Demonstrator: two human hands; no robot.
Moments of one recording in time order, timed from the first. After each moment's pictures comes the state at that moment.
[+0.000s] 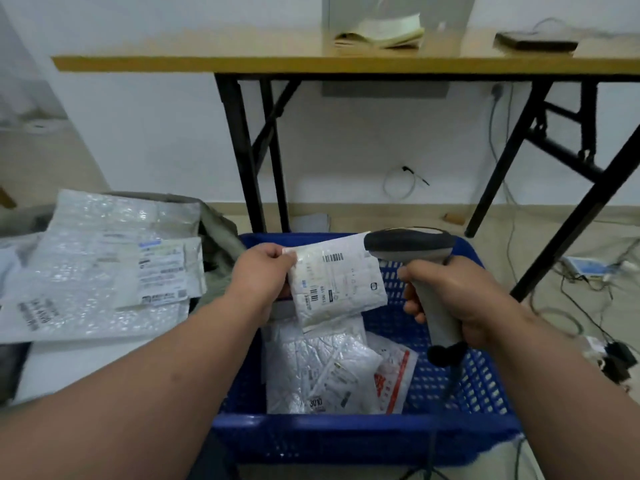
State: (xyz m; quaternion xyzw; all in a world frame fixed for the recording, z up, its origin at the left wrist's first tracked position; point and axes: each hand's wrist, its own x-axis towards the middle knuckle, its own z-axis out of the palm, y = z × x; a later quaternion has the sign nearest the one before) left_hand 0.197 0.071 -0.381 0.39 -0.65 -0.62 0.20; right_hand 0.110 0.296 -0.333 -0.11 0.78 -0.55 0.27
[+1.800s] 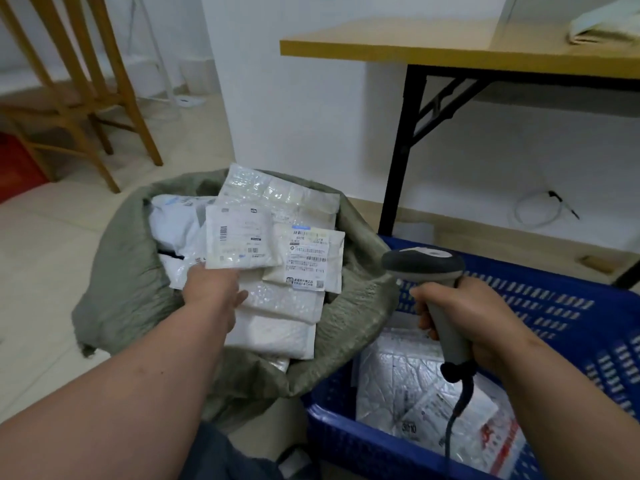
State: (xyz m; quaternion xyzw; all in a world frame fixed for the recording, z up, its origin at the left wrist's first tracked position) left_hand 0.379 -0.116 -0.407 0.62 -0.37 -0.58 0.39; right_hand 0.174 0.117 -0.371 -0.21 0.78 -0.49 0.33
